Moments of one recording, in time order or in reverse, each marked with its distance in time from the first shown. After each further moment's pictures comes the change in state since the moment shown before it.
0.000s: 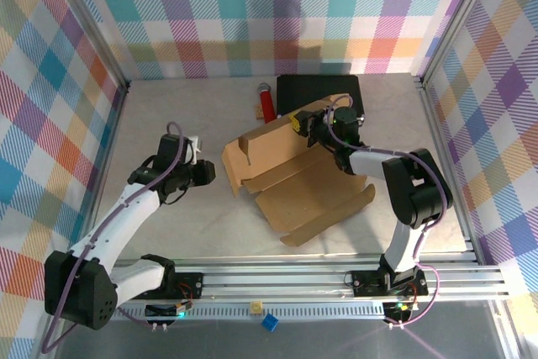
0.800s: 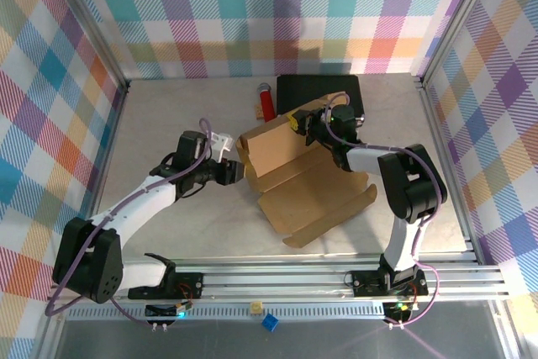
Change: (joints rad) left arm -0.118 0.161 -0.038 0.336 0.261 0.181; right arm 0.000 0.054 0.042 0.000 -0.019 0.002
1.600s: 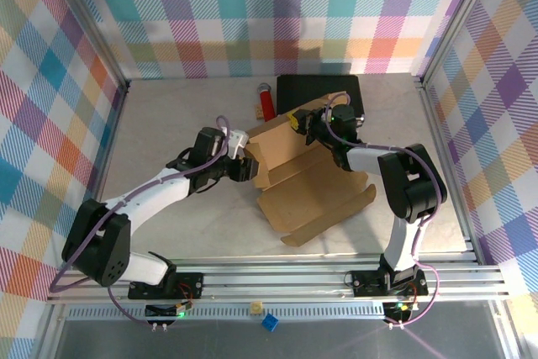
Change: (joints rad) left arm -0.112 0.116 0.080 0.047 -0.139 -0.034; right arm 0.000 0.001 0.002 0.008 0.002 0.016
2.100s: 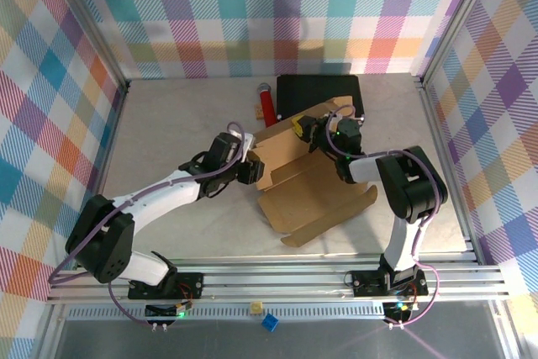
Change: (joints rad) left arm -0.130 0.022 0.015 -0.005 -0.272 -0.064; right arm -0.005 -0.004 -0.170 0.281 0.031 0.015
